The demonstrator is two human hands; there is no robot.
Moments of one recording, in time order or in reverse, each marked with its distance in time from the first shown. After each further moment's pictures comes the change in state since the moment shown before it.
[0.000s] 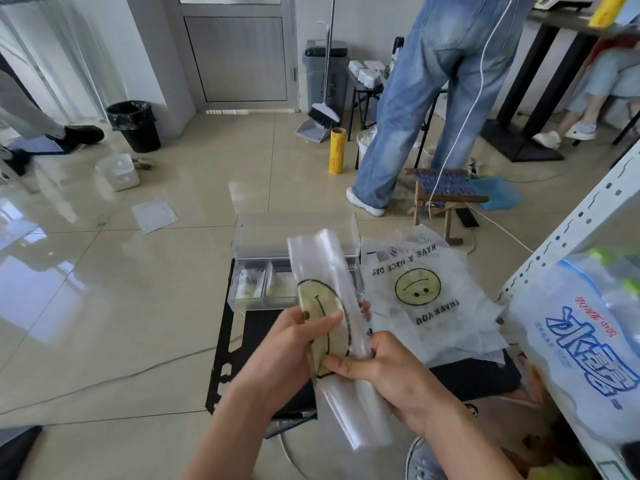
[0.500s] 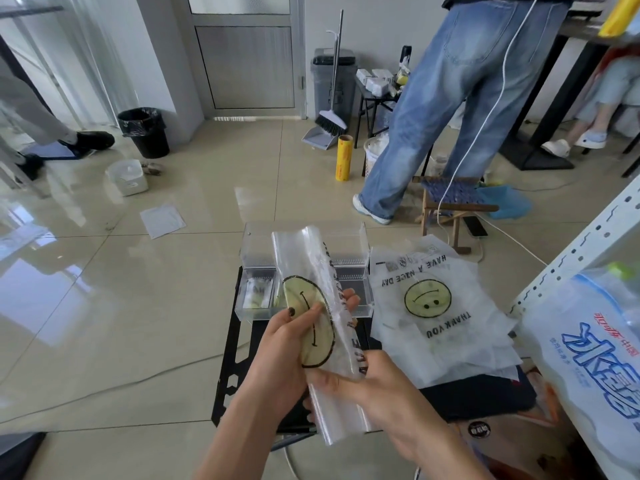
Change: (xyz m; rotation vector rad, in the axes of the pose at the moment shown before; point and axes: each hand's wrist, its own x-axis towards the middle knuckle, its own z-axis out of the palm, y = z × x) left_hand 0.009 0.006 -0.006 -0.228 0.152 0.086; right_hand 0.006 -0.007 0.026 -0.035 0.032 0.001
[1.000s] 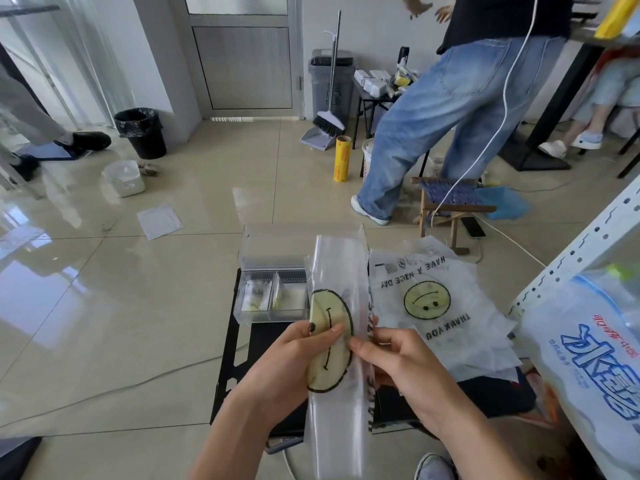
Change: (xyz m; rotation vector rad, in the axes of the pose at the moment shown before) left_hand -0.003 0.003 -0.008 0.281 -0.184 -0.128; right_hand 0.015 0.000 -0.036 -0.002 0.089 -0.102
